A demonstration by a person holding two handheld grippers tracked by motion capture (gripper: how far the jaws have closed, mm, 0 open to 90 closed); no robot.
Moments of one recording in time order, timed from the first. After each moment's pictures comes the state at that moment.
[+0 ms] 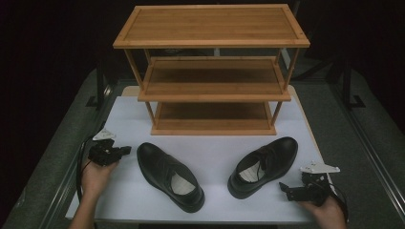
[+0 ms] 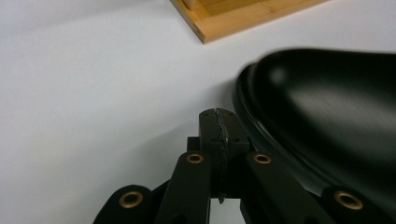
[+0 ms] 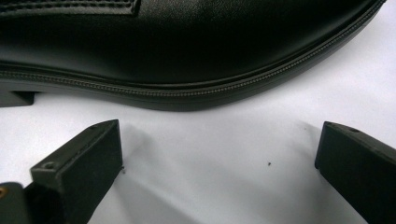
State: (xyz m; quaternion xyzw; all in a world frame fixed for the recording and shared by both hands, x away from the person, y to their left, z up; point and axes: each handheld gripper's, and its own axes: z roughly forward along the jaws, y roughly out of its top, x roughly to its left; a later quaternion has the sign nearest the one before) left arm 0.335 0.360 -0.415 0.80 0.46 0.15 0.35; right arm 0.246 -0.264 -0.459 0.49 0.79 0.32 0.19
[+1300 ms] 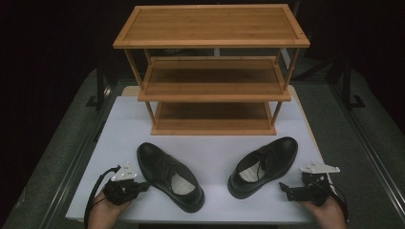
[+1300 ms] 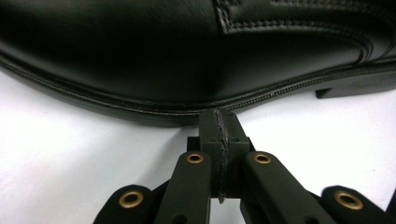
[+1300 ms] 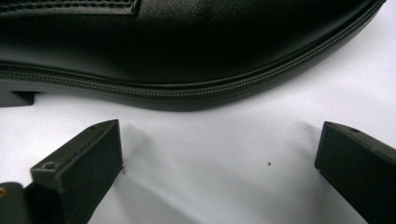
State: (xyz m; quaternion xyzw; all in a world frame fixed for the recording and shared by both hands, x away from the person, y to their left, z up) left arm 0.247 0.292 -0.433 0.88 0.34 0.09 0.33; right arm 0.246 -0.264 -0.459 0.49 0.79 0.33 0.19
